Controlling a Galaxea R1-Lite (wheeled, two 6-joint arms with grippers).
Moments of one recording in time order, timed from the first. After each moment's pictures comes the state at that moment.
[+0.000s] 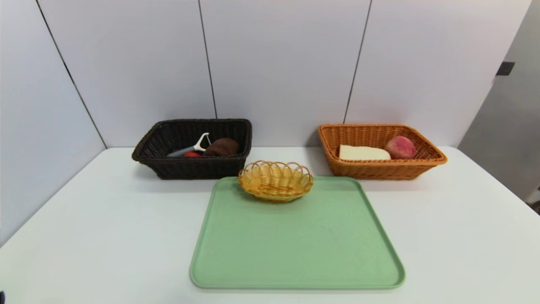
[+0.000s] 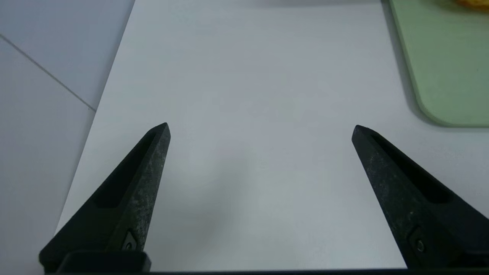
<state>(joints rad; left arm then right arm) -0.06 0.45 -0.65 0.55 0.15 0.01 0.13 0.41 -0.89 0.82 -0.19 -0.09</state>
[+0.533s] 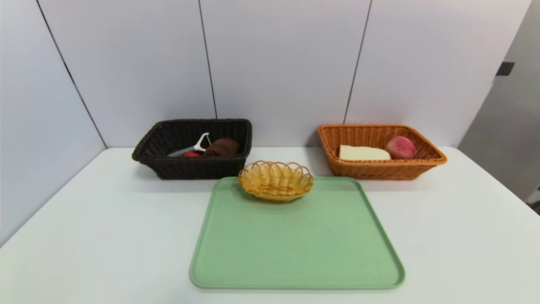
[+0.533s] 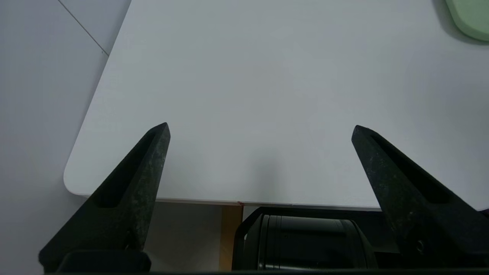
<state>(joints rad) -0.01 0.11 -0.58 0.80 0.15 0.08 0.11 0.28 -0.92 0.95 -0.25 -0.07</state>
